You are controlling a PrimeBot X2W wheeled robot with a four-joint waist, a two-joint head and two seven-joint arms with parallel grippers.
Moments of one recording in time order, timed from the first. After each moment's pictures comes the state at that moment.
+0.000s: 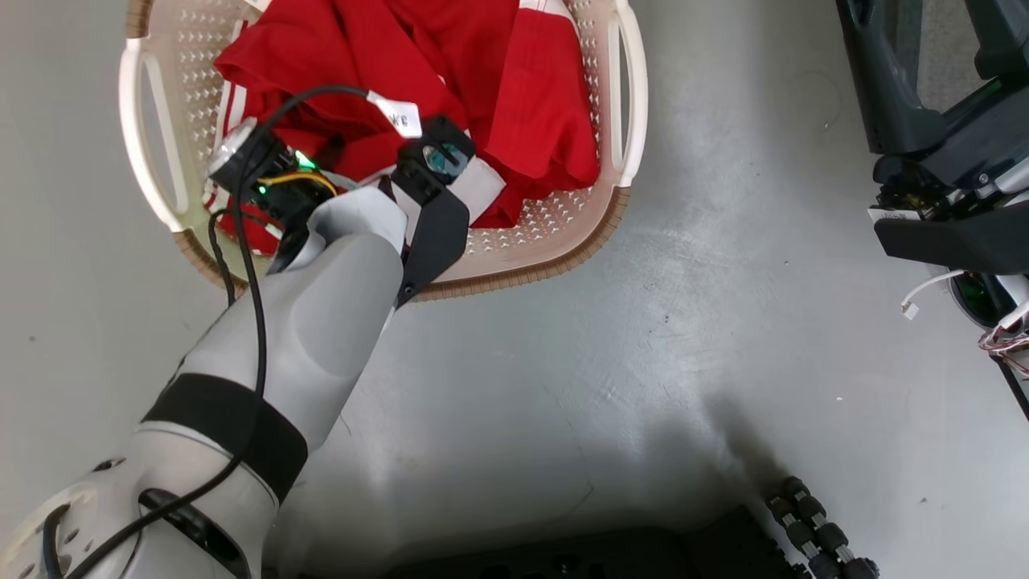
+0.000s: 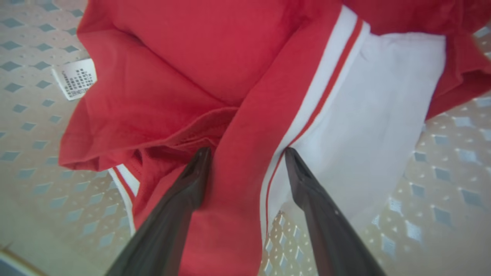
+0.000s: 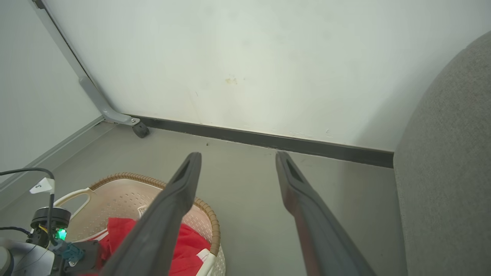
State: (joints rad) left arm -1.16 0.04 -1.02 1.10 -0.24 0.12 0.42; right arm -0.75 -0.48 0.42 -0.03 0.48 0.12 -0.26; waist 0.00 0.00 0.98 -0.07
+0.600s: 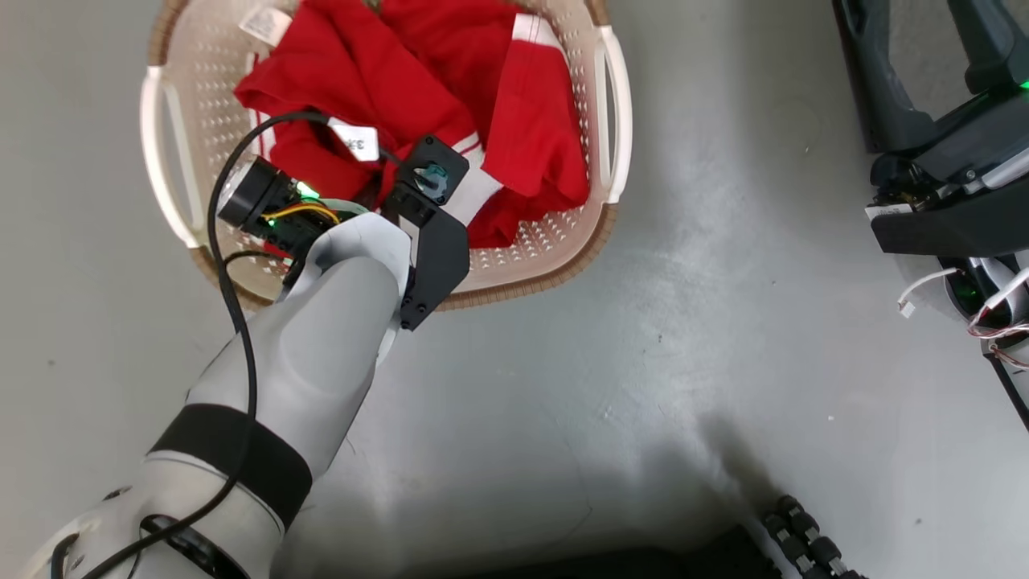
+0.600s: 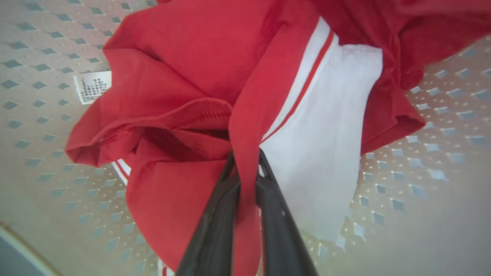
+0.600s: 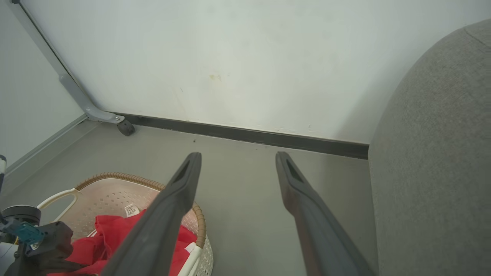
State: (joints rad) left arm -1.10 0.04 -0.95 1.08 -0.32 0.12 0.30; right arm -0.75 -0.47 0.43 0.07 0.50 0.12 -0.26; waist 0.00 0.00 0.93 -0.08
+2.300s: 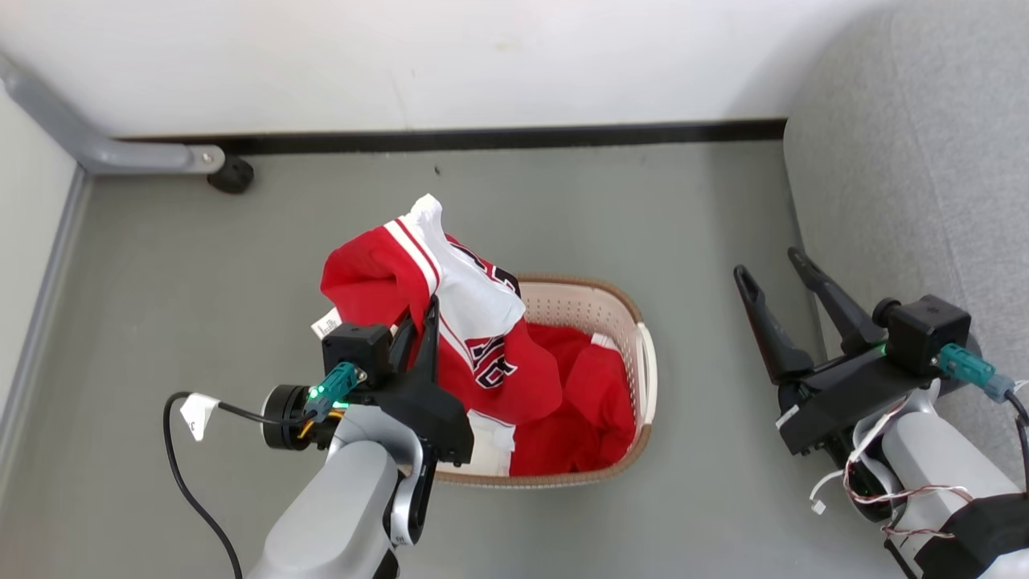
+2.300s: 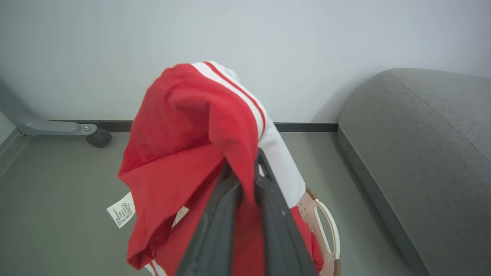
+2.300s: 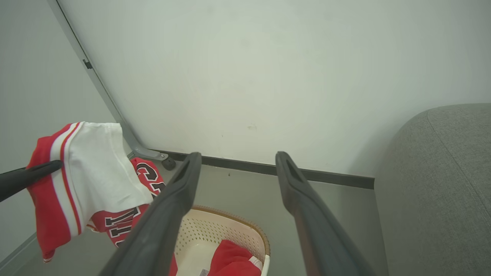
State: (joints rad) left arm -0.58 0.04 -0.61 0.76 -0.65 0.12 -0.25; right arm -0.45 -0.30 0.47 0.43 0.50 0.12 -0.26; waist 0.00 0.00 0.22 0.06
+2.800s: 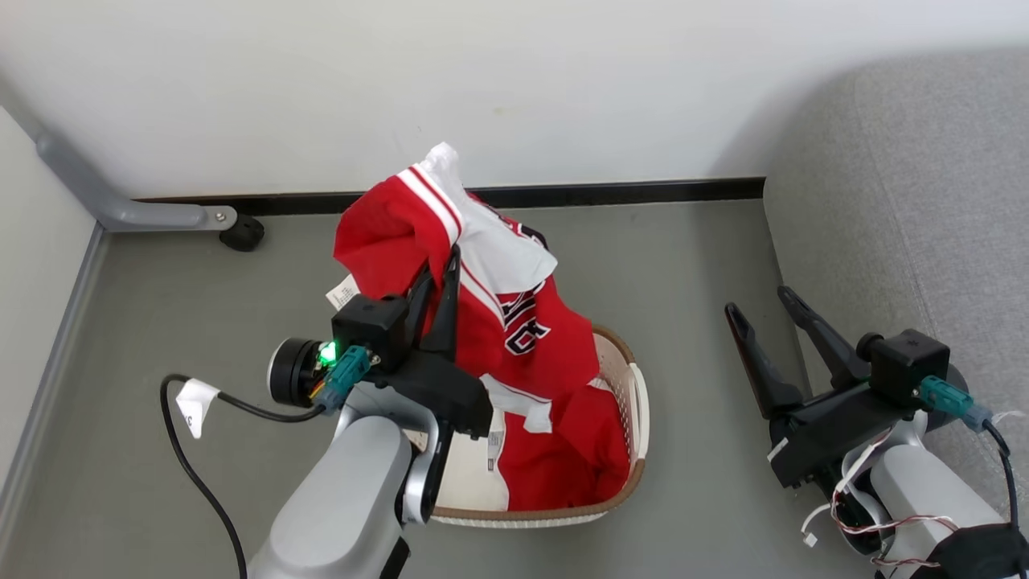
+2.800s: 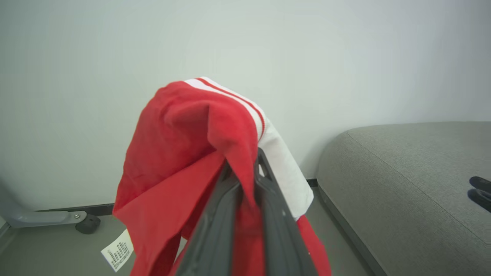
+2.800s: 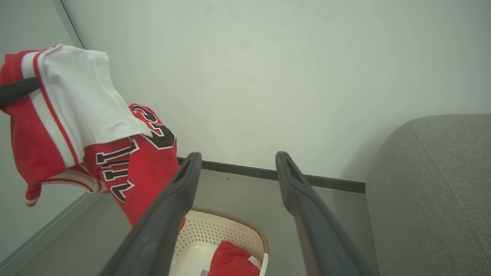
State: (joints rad) left arm -0.57 0.04 -0.55 0.58 -0.52 0.12 -0.25; right arm -0.40 -0.27 0.46 0.46 0.47 0.12 -0.26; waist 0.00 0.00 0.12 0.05
